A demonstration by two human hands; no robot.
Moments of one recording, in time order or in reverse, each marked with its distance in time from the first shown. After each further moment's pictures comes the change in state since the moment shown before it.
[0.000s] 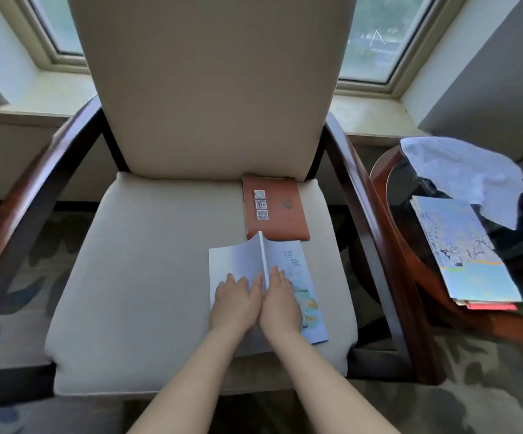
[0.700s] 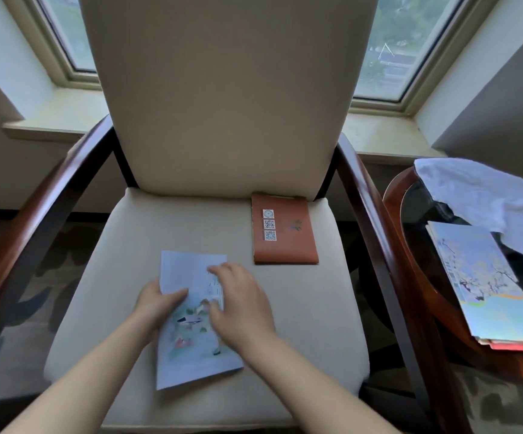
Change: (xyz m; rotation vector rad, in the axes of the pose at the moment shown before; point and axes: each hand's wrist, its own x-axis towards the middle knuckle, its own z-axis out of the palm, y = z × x) left_hand 0.046 -0.087 -0.102 -0.808 0.109 -0.239; right_hand -0.015 -0.082 -0.030 0.013 0.027 -0.585
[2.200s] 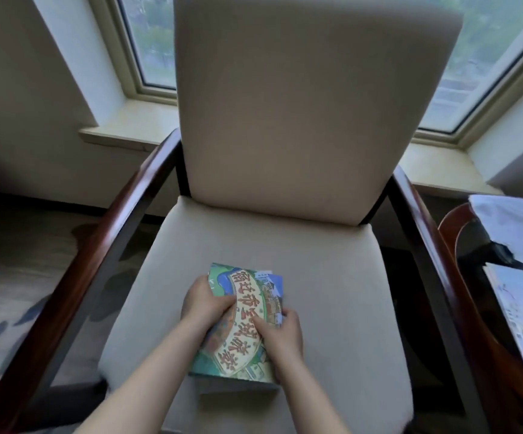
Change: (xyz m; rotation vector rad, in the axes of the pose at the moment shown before) left_hand 0.000 0.021 -0.014 0.368 0.127 0.090; right_hand 0.014 0.014 0.066 0.727 0.101 0.763
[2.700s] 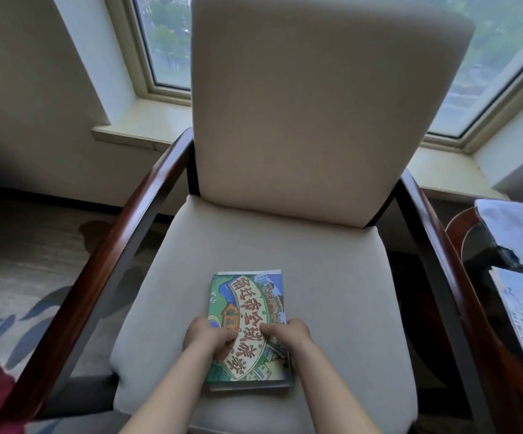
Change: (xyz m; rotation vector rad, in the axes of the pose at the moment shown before) left_hand -0.022 -0.037 0.010 -0.066 -0.082 -0.398; right_hand 0.014 -0.007 -0.005 -0.234 -0.109 0.225
